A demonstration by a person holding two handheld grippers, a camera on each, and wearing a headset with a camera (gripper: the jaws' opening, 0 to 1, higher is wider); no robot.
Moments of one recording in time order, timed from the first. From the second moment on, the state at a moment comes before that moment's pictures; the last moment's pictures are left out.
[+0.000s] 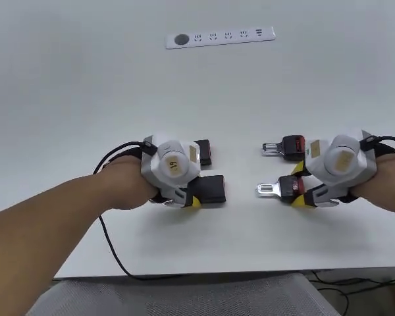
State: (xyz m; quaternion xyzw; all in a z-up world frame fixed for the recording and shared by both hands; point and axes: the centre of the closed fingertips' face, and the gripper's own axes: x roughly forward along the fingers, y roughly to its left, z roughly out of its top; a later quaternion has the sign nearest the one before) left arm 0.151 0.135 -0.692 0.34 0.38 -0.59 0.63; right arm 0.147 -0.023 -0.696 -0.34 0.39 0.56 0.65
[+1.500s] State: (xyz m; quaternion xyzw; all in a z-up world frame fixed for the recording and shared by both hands) left arm 0.151 0.136 -0.692 0.34 0.37 -0.59 0.63; right arm 0.152 0.049 -0.692 -0.34 0.36 0.57 0.65
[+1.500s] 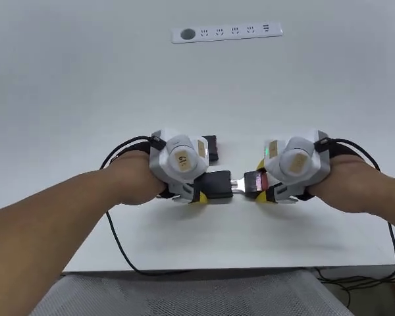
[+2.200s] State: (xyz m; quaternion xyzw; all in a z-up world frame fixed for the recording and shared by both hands) left arm 0.149 0.134 -0.693 0.34 0.36 -0.60 0.62; right arm 0.152 0.056 -0.695 -0.34 0.35 0.58 0.65
